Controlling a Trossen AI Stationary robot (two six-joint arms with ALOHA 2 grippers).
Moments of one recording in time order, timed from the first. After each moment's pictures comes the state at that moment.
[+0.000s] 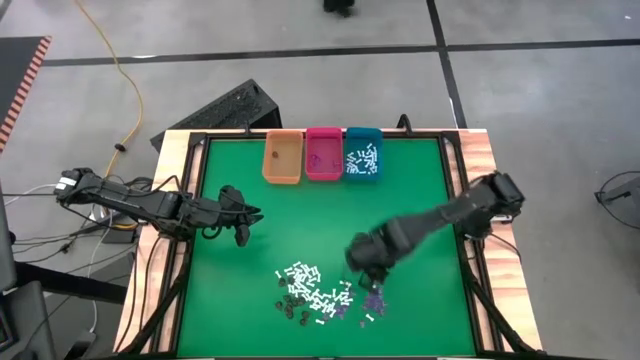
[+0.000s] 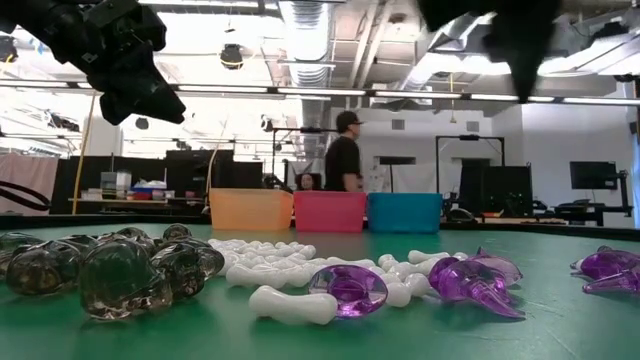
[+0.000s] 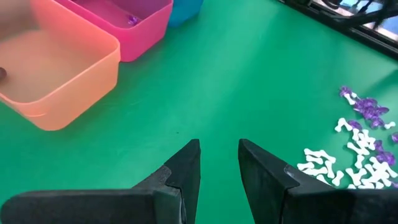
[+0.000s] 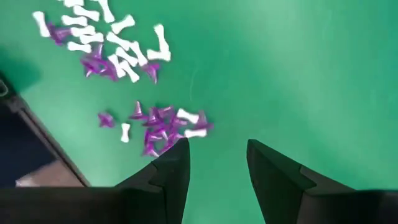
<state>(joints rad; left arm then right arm) -0.20 0.73 0.46 -0.24 -0.43 -0.56 0.36 1.71 1.51 -1.22 -0.05 0.85</state>
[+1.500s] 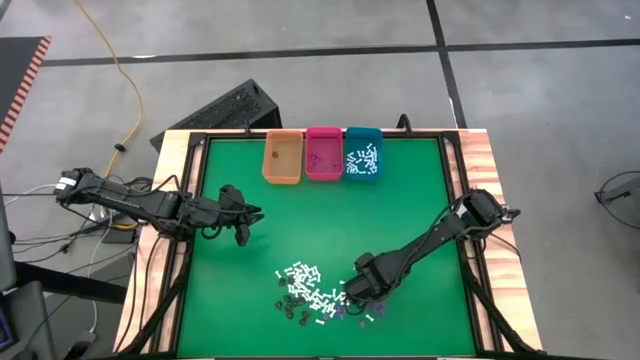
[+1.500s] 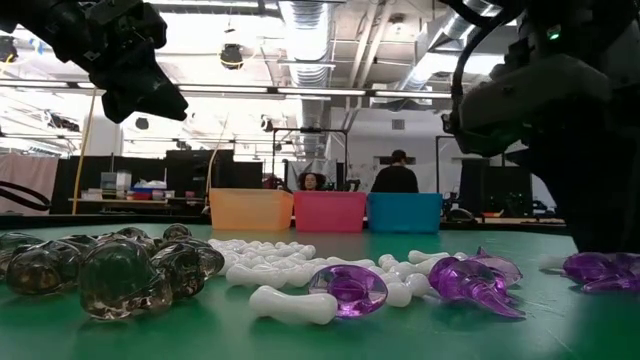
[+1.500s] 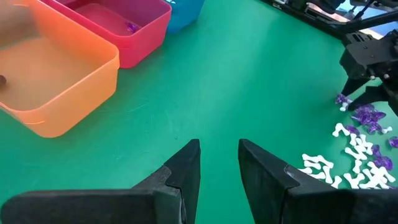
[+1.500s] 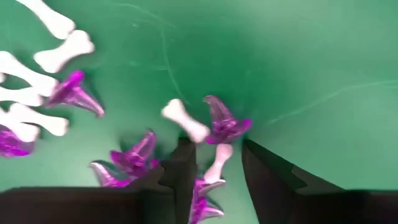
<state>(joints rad) -0.20 0.73 0.46 -0.22 -0.44 -0.55 0.49 1.92 1.29 -0.90 -0.06 1.49</state>
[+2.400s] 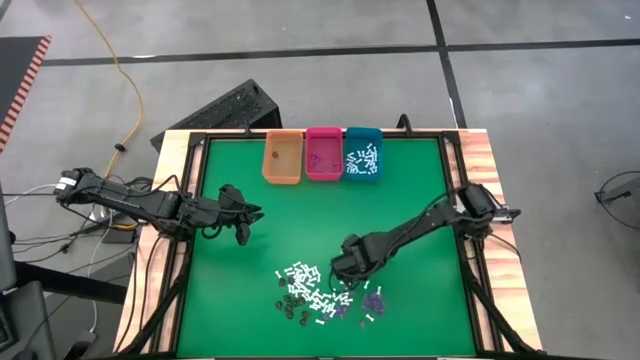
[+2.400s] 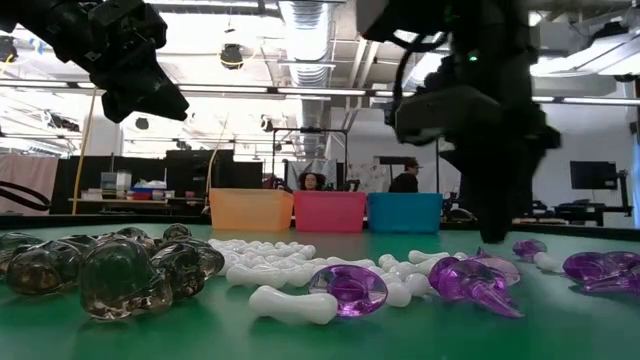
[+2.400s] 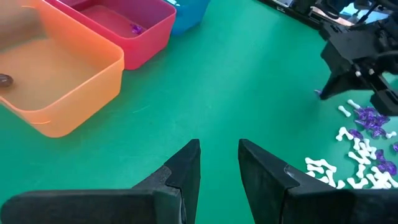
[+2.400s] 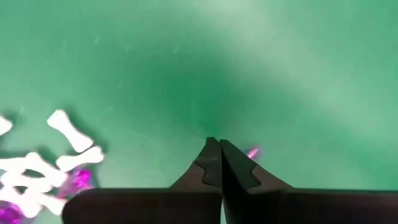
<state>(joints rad) -0.20 0.73 0.46 -0.22 -0.45 -0.55 0.35 1.92 1.35 -0.96 0.05 1.18</state>
